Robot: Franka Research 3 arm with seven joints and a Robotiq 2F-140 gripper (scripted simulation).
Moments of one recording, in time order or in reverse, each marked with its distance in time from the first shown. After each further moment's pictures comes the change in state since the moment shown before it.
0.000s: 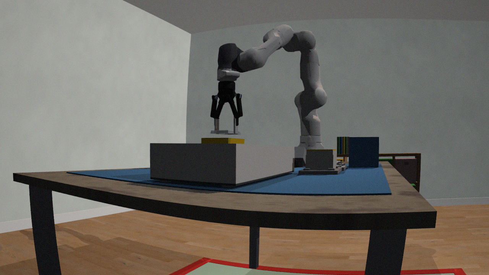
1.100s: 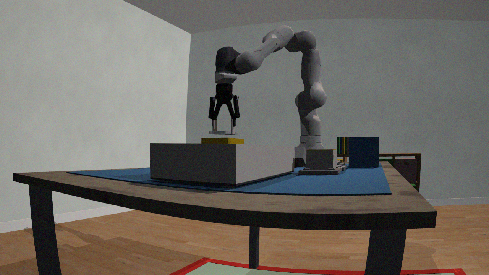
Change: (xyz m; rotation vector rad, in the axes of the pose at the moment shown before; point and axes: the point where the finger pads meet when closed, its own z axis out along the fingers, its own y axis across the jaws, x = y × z) arm -0.047 0.037 0.000 0.000 0.001 -0.016
